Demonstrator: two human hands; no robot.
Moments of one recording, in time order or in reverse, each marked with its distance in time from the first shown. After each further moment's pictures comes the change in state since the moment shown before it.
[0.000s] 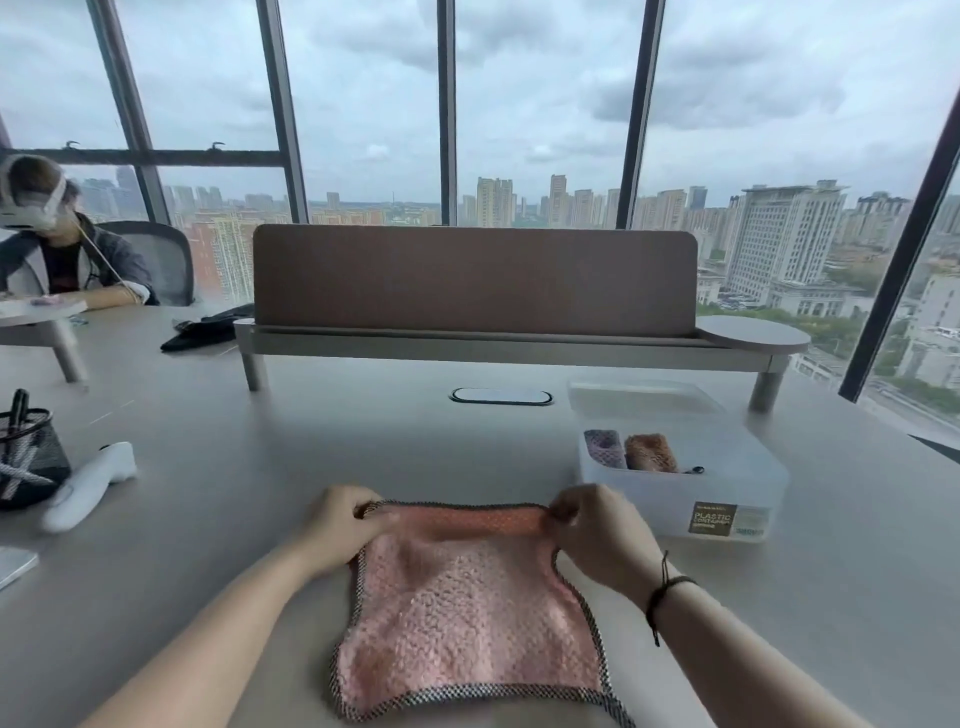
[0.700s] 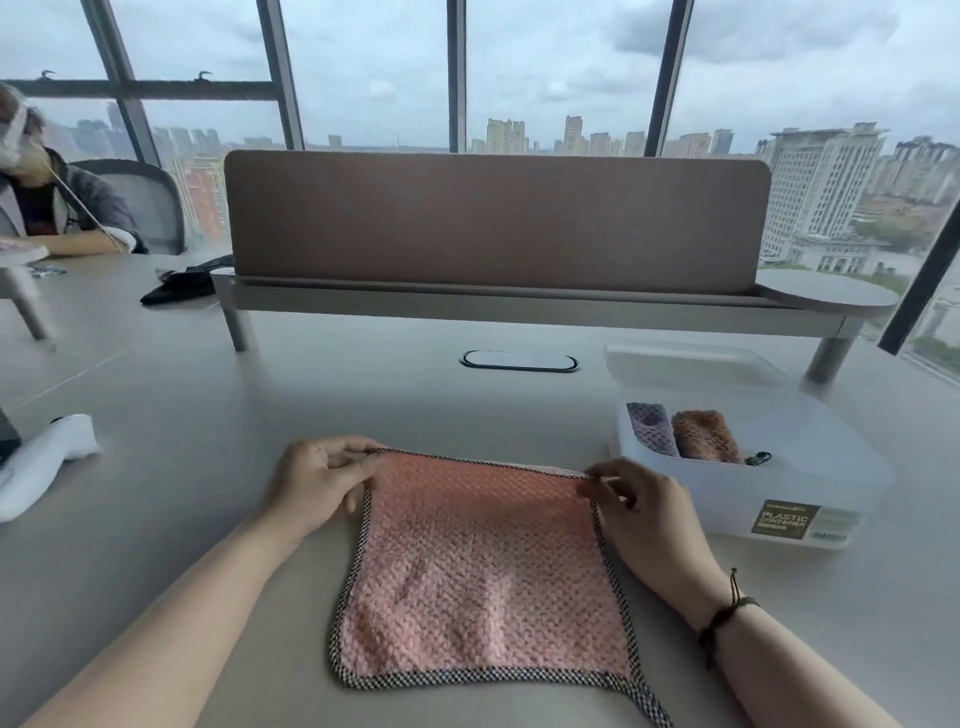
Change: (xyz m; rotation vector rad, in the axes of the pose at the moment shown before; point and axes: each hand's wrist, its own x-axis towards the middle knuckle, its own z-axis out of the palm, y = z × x) left_hand 0.037 -0.007 -0.004 -0.353 0.186 -0.010; right_hand 0.035 0.028 0.028 0.316 0.198 -0.007
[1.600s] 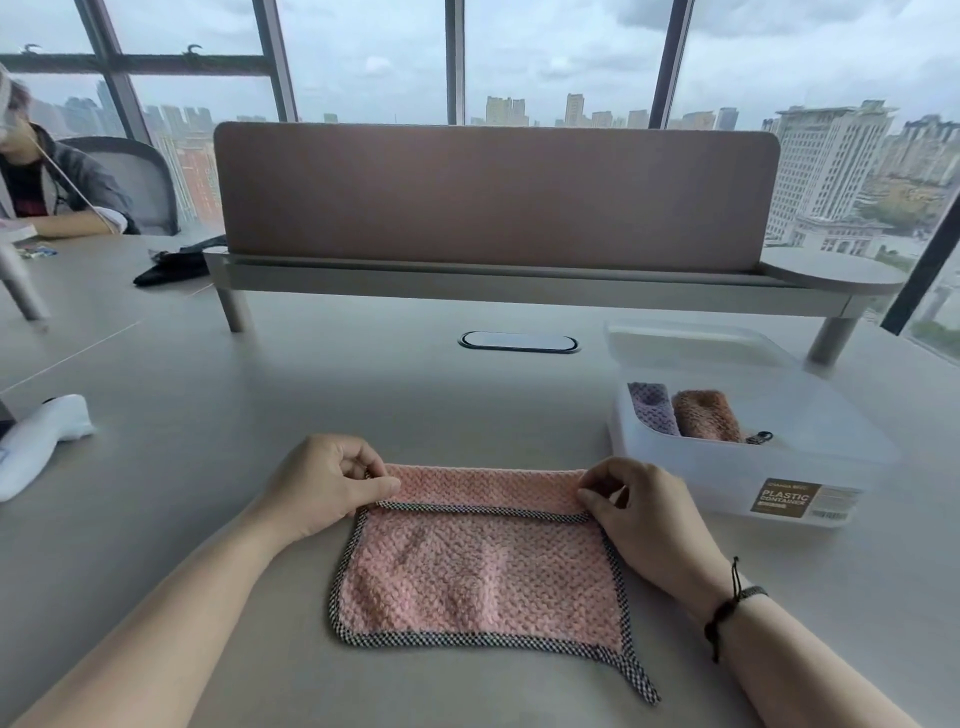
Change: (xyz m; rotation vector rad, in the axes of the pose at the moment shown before) left_hand -0.016 0.002 -0.005 0.336 -0.169 0.059; right_hand -0.011 -0.004 -0.003 -0.217 -0.115 -0.030
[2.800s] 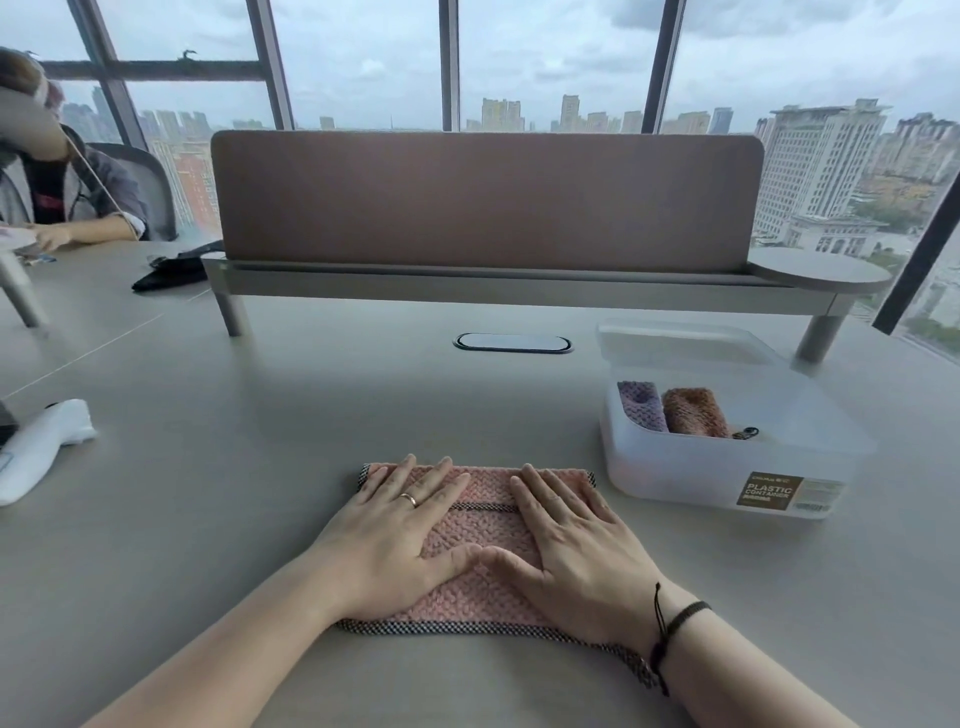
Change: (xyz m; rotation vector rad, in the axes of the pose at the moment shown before) left_hand -0.042 0.041 0.047 0.785 -0.429 0.195; right_hand -0.030 -0.037 0.024 -0.418 -0.426 -0.225
